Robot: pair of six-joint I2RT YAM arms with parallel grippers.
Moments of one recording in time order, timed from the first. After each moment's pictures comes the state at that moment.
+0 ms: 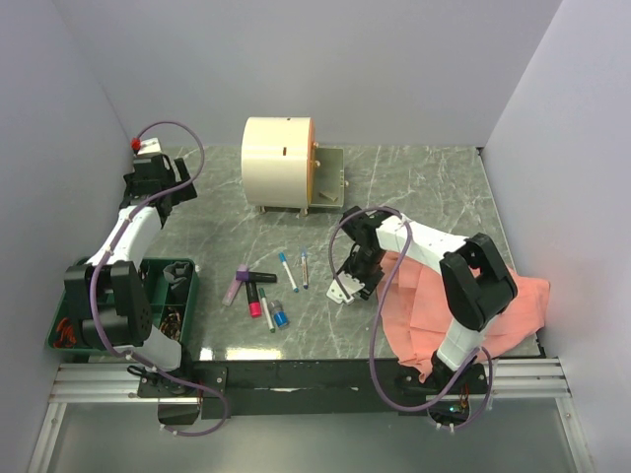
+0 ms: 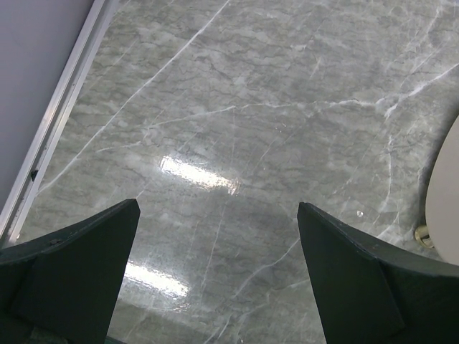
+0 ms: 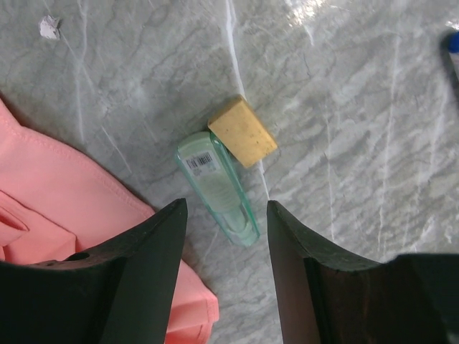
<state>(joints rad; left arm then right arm) 0.10 1.53 1.13 -0.18 -0.18 -0.21 0.61 1.72 1.16 -1.04 -0.33 -1.95</state>
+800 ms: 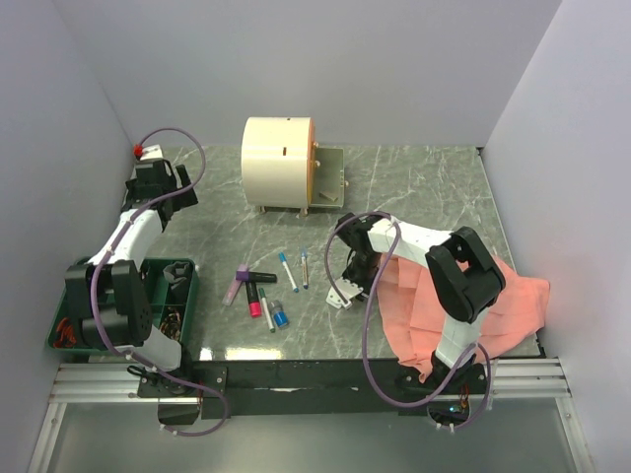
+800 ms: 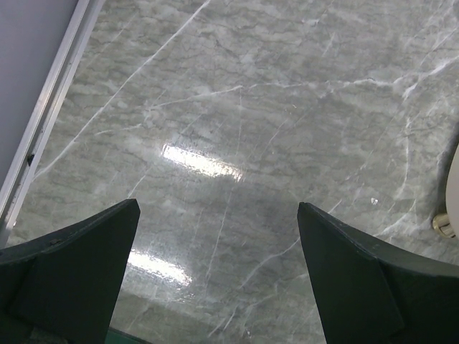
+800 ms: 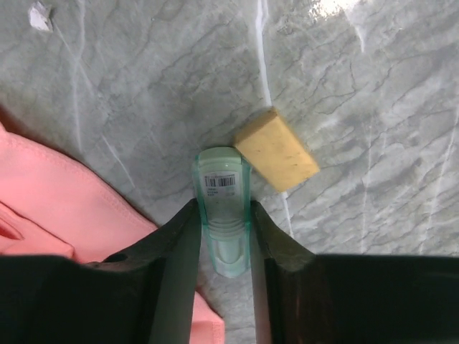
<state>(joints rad) 0.10 1.53 1.09 -0.18 -0.18 -0.20 0.63 1.81 1.14 -1.02 -0.27 -1.95</state>
